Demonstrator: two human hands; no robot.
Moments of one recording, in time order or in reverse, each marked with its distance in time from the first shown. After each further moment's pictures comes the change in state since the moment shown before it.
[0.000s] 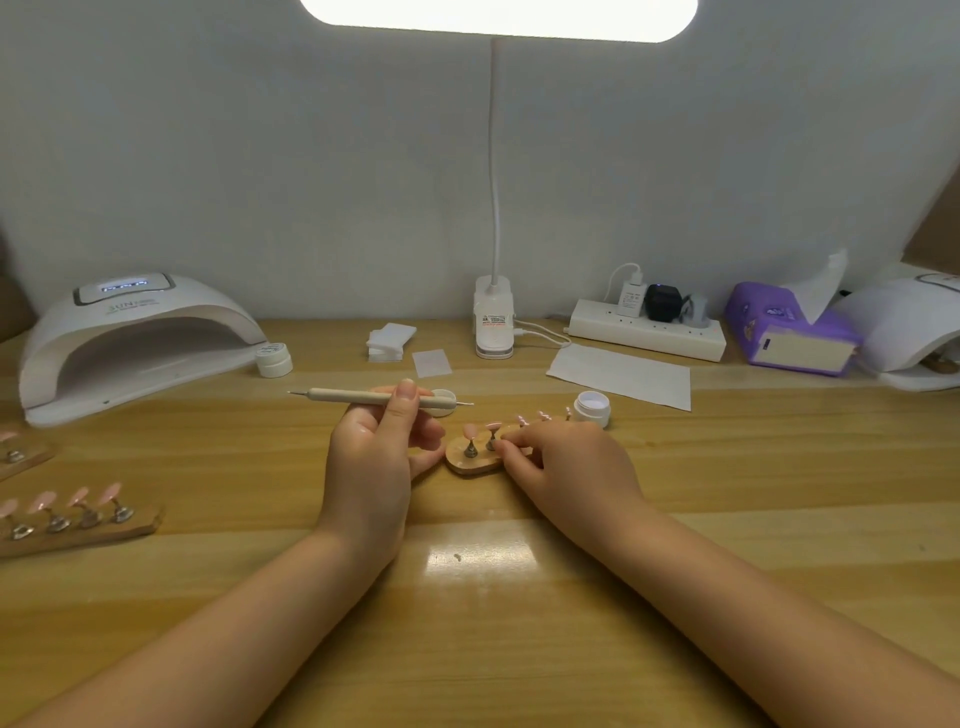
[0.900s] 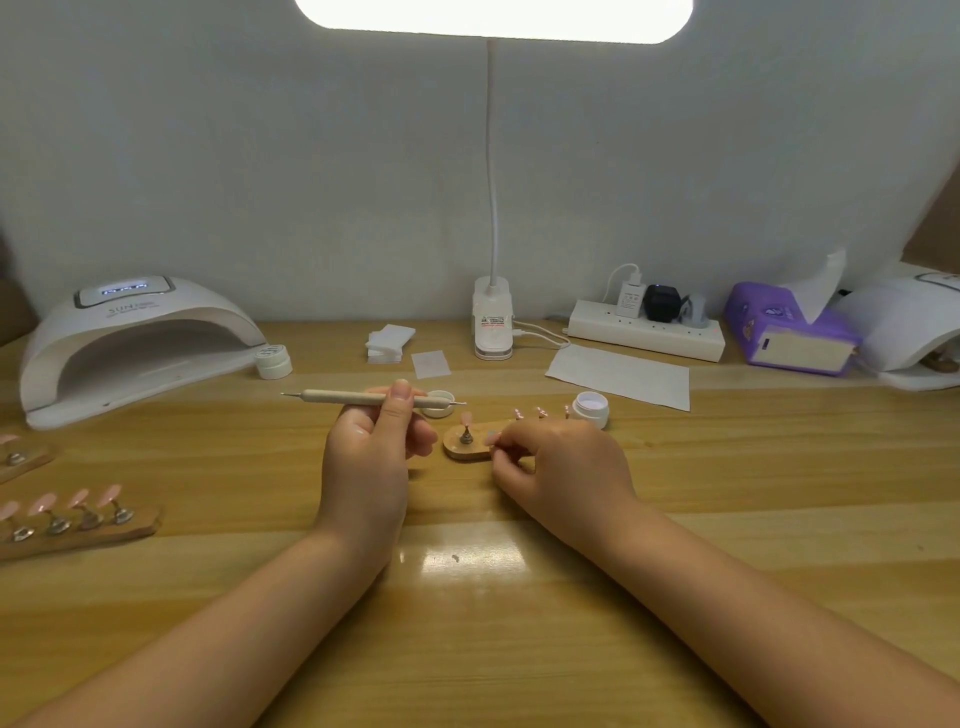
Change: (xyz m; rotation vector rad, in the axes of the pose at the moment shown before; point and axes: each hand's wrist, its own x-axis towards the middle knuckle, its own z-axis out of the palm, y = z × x) left_hand 0.001 -0.003 0.000 0.114 0.068 0.109; right_hand -0.002 -0.006 -0.003 -0.013 0.031 -0.056
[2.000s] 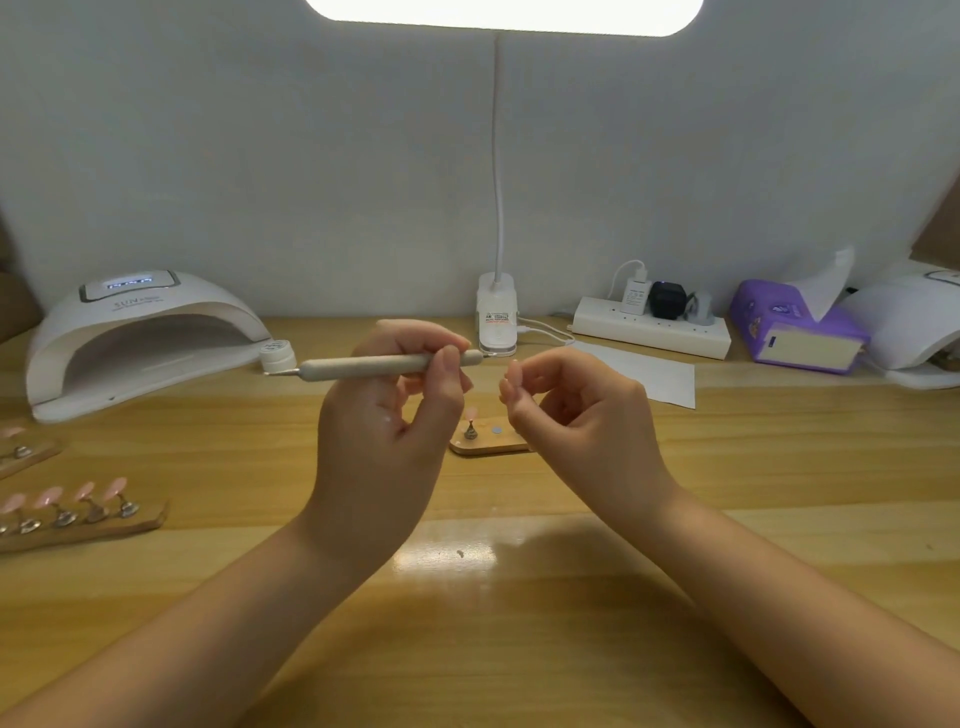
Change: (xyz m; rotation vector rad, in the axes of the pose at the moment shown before) left_hand -0.024 0.057 0.009 0.210 -0.212 0.668; right_hand 0.004 -0.013 -0.029 0.718 0.299 -0.143
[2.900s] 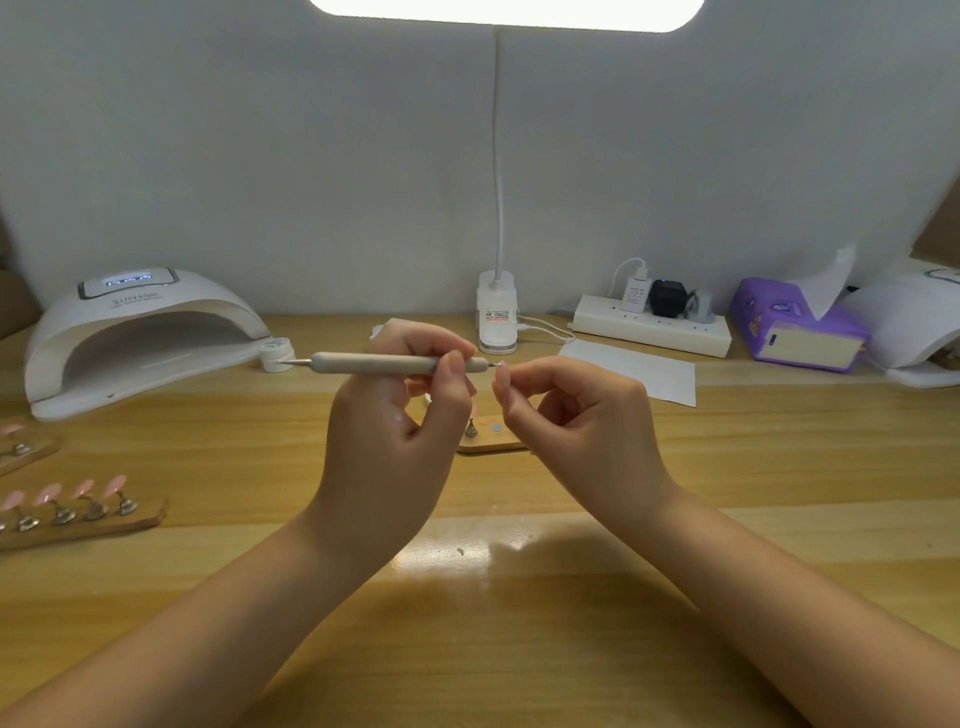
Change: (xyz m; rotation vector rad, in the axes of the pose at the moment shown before) left_hand -0.001 0.002 0.002 0.050 -0.044 -0.053; right_hand 0.001 -0.005 0.002 -0.070 0.018 -0.091
